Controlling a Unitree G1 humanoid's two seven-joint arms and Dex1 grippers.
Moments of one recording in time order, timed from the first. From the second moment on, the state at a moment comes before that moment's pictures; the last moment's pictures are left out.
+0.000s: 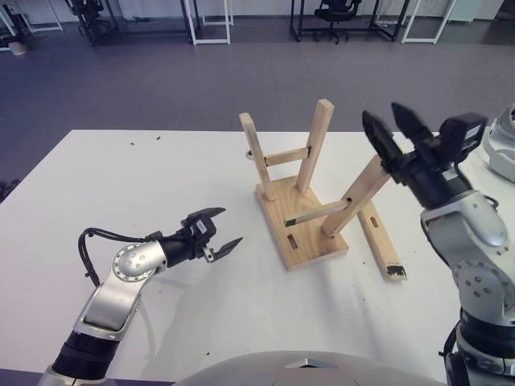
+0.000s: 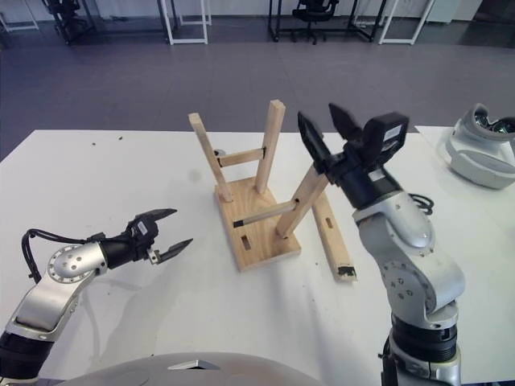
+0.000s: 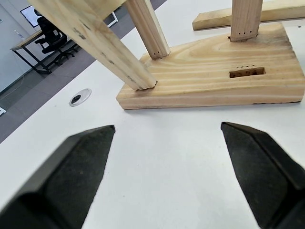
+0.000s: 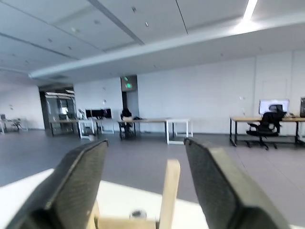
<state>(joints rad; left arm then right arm) 0.07 0.60 -0.10 -0.31 -0.12 0.16 -0.73 -0.23 -0.50 -0.25 -0.68 0.86 0.51 0.08</state>
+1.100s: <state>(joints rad) -0.48 0.32 0.13 -0.32 -0.65 0.39 -0.52 -0.37 -0.69 -0.11 -0.18 0.16 0.20 0.29</state>
